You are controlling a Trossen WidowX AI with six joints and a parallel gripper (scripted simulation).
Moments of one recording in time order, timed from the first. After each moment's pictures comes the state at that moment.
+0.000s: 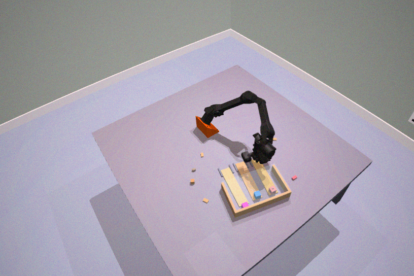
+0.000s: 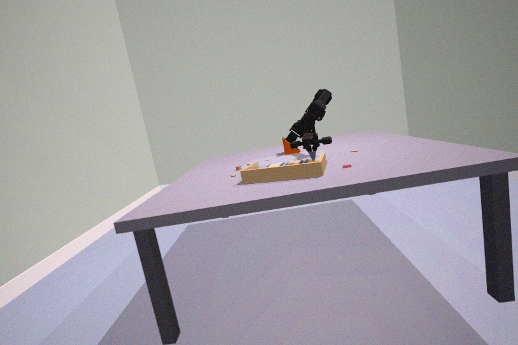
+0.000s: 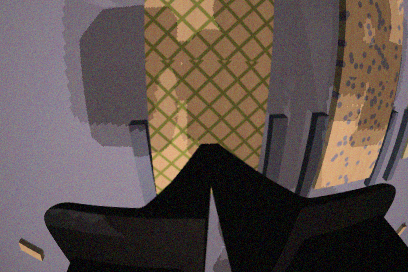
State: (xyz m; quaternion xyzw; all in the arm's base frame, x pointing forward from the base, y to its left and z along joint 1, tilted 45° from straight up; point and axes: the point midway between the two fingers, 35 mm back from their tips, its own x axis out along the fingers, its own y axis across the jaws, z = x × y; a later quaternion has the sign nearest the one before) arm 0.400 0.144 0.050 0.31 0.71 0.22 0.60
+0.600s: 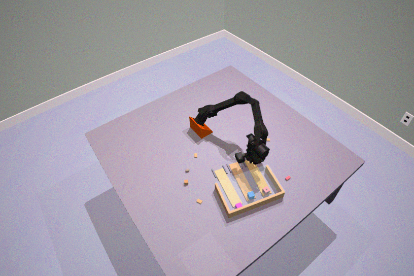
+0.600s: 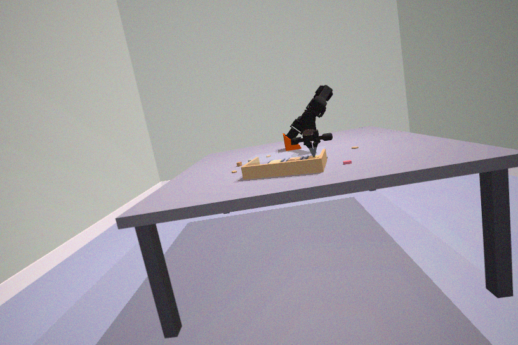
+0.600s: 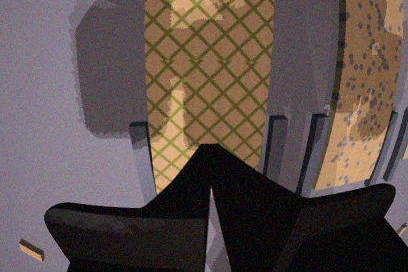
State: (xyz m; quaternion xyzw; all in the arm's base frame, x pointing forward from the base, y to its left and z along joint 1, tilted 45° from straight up) arm 0.401 0.144 0.049 0.31 0.71 0.22 0.60
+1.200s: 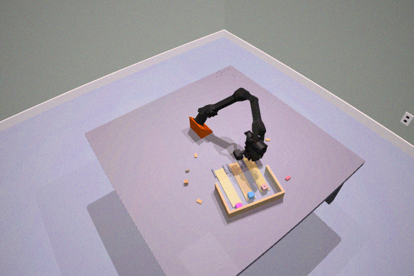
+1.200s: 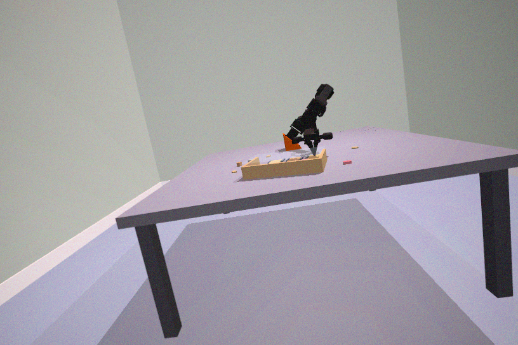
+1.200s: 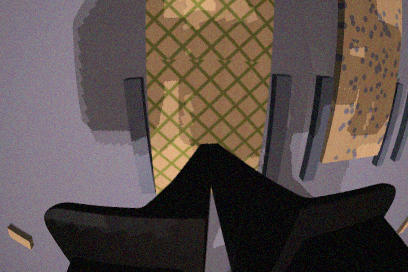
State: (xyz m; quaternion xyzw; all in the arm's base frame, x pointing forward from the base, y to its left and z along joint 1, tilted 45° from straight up) arm 0.379 0.144 0.053 0.31 0.70 0.22 0.60
